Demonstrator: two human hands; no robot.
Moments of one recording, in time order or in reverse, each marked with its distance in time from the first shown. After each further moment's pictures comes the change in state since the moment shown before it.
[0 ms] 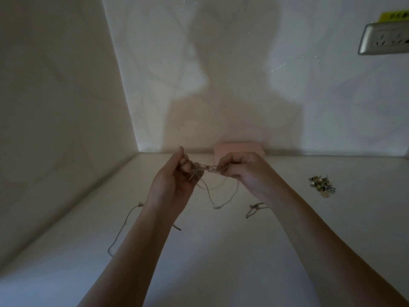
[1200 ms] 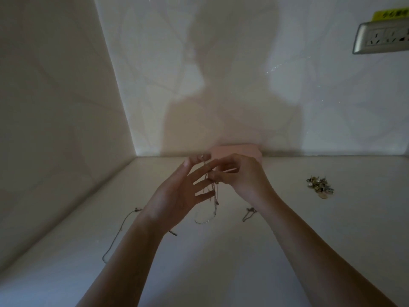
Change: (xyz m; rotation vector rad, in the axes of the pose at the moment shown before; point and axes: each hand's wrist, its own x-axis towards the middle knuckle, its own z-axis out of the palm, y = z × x) left_hand -0.007 -0.001 -0.010 0.443 -0.424 -0.119; right_hand -0.002 0.008 0.003 -0.299 0.236 -0.052
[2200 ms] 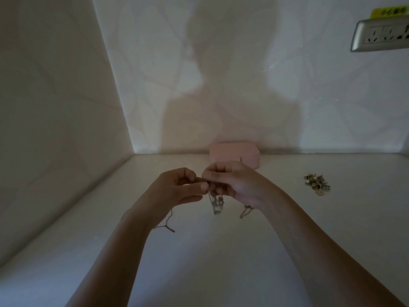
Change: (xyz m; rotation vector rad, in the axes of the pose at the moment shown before) left_hand -0.006 0.008 -0.005 0.343 0.254 -0.174; right_hand -0.005 -0.009 -0.003 0.466 -0.488 0.226
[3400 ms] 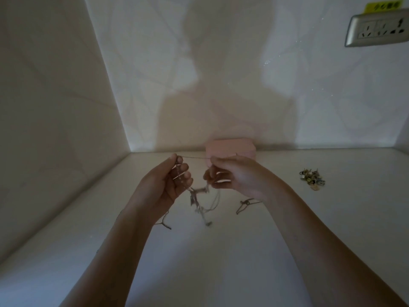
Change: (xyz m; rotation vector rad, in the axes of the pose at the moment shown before) left_hand 0.012 -0.001 0.006 -0.641 0.051 0.045; right_hand -0.004 -0.006 -0.010 0.030 0.066 0.077
